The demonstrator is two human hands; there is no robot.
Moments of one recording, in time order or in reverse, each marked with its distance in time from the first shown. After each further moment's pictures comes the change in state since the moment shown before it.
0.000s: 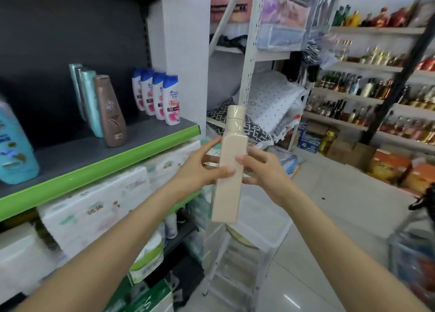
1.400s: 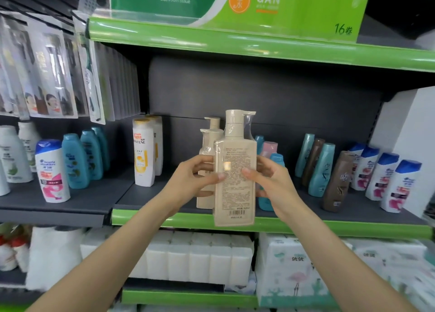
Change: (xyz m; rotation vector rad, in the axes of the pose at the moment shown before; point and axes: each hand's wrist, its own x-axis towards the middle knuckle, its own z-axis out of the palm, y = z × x) left_hand -0.291 0.085 -0.292 0.166 0.905 0.012; right_hand 0.003 -0.082 0.398 0.150 -0.725 -0.257
